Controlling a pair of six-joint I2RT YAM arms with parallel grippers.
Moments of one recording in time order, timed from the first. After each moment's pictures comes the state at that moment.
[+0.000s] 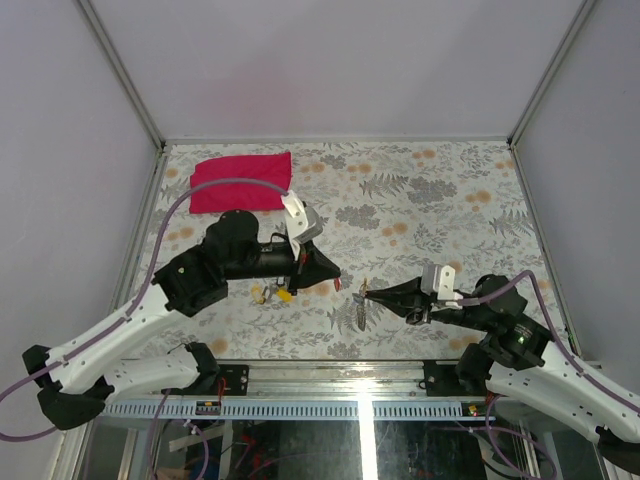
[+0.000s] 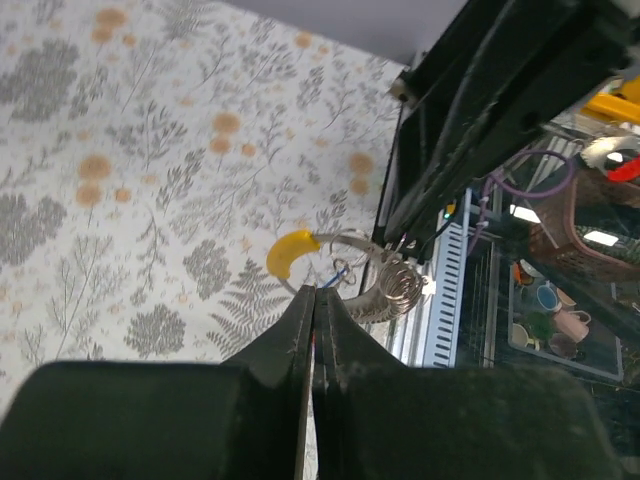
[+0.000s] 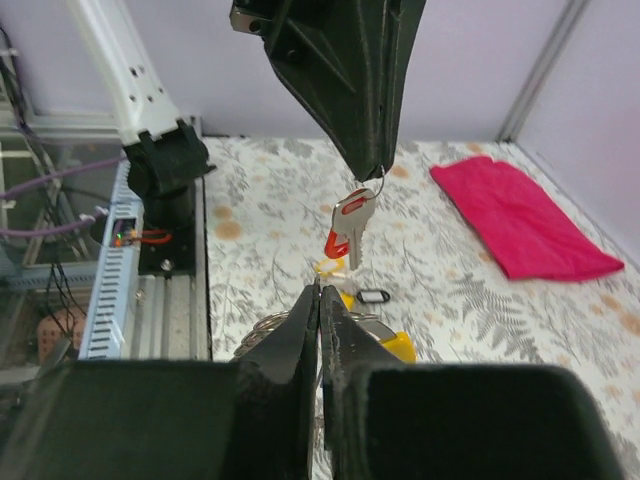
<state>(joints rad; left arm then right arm) -0.91 0.99 1.09 -0.37 0.44 -0.10 0.94 0.45 0.56 -0.04 -0.40 -0.12</state>
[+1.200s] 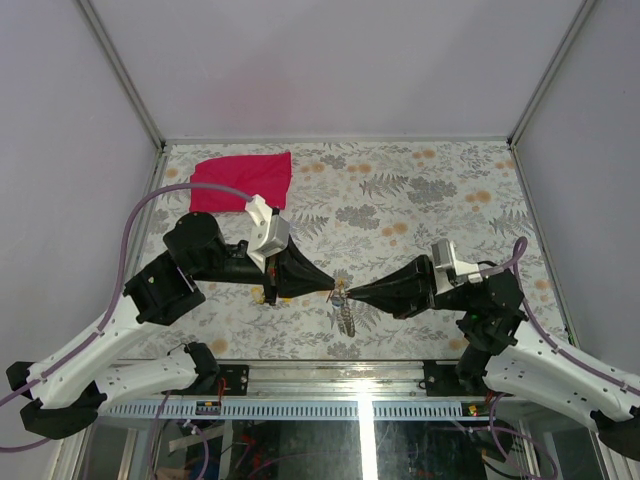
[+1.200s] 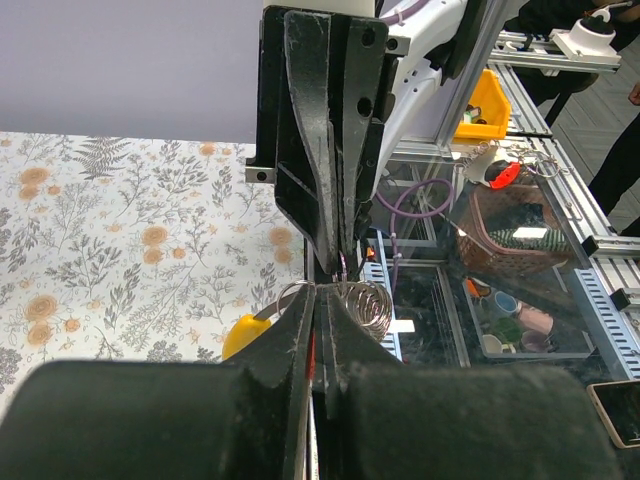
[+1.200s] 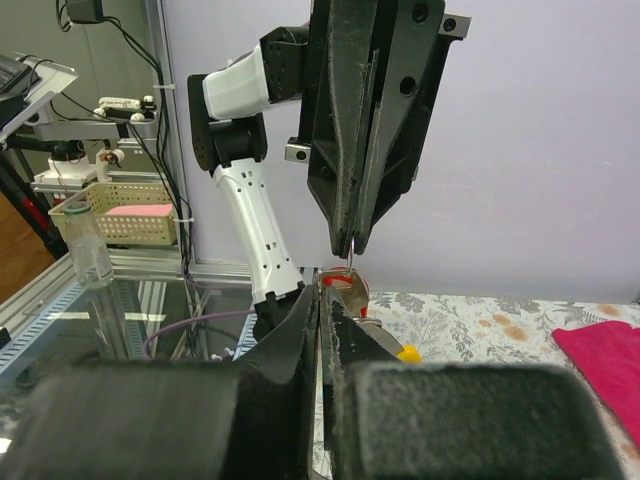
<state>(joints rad) -0.91 0.89 1.17 -0.28 0.71 -0.10 0.94 0.67 0.59 0.57 -0.63 0.26</state>
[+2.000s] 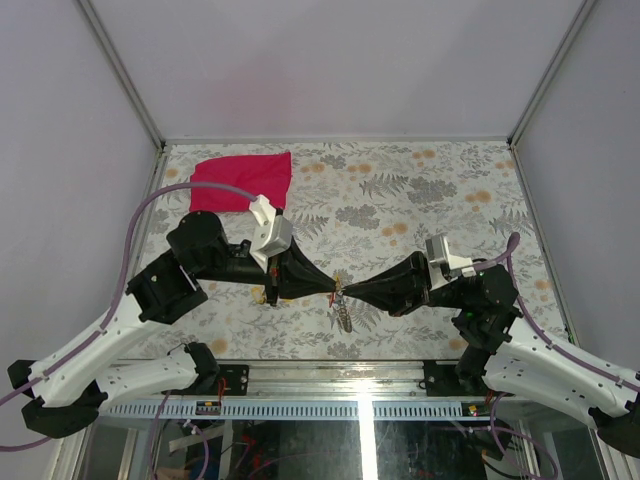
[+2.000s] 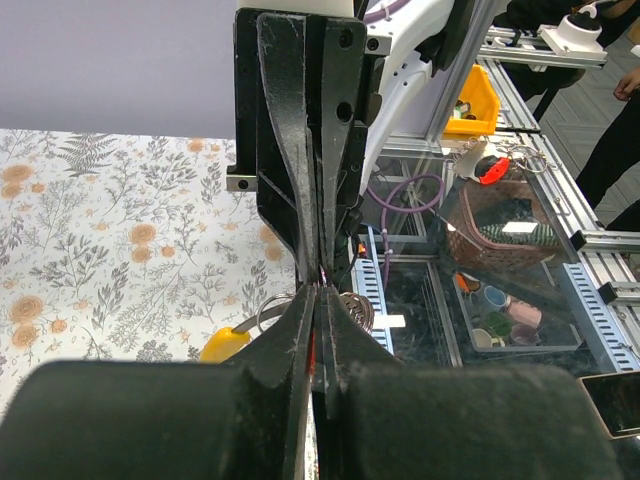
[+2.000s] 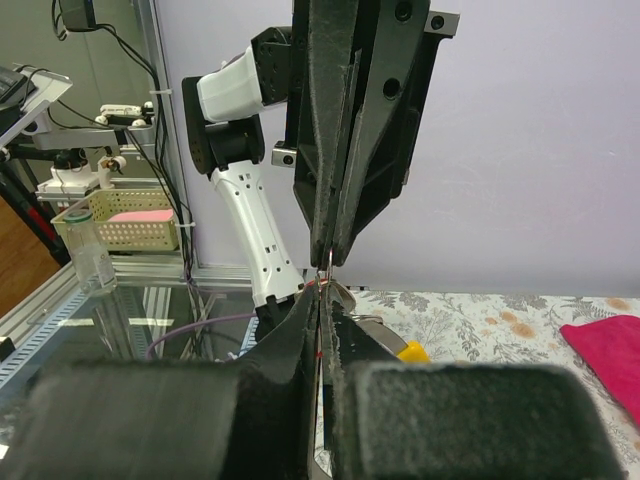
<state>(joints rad) -0.91 0.90 1.17 -0.28 0.74 -0.11 0.94 0.71 0.59 0.61 -0.62 0.29</state>
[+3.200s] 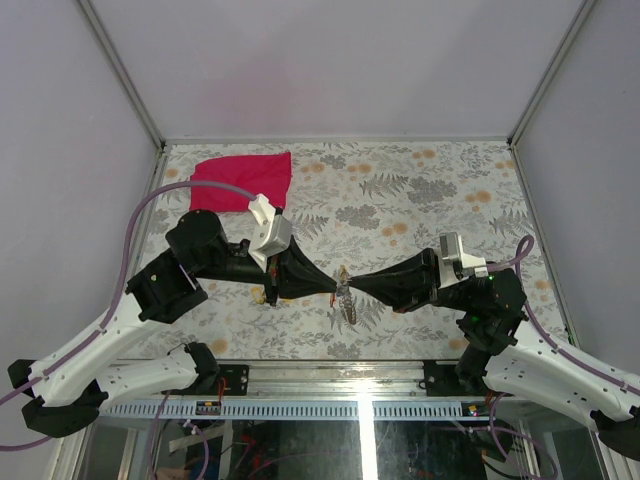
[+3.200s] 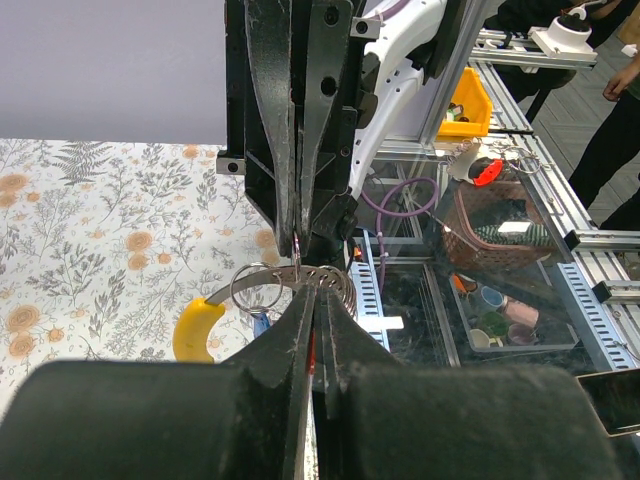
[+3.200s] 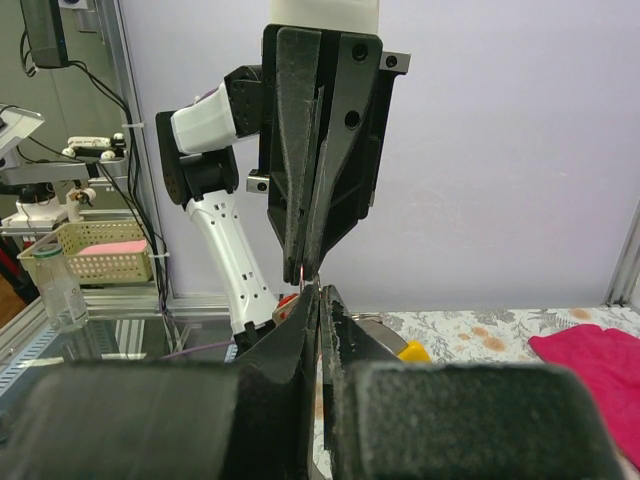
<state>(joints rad) -0.91 0.91 1.18 -0.28 0.76 -0.11 0.94 0.67 0.59 0.62 -0.53 0.29</state>
